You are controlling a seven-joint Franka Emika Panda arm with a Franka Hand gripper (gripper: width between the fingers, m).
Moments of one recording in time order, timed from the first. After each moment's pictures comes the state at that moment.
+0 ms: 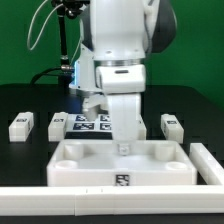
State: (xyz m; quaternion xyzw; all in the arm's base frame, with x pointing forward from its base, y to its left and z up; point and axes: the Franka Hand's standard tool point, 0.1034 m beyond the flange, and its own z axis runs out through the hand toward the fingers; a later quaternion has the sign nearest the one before) arm 0.514 0.029 0.007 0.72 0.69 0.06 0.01
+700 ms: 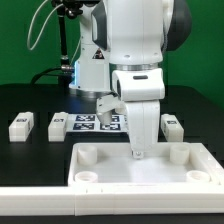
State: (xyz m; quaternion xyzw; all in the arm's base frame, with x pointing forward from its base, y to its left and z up) arm 0.517 0.043 0.006 0.72 0.70 0.03 -0.01
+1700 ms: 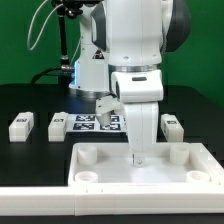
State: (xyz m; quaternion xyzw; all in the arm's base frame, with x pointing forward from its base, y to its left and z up) arm 0.516 0.042 0.005 0.72 0.70 0.03 -0.01
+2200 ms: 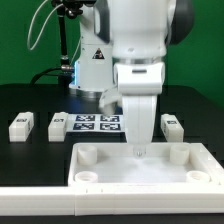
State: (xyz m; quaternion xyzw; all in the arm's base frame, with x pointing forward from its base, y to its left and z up) arm 0.520 0.057 0.044 0.77 0.64 0.01 -0.02
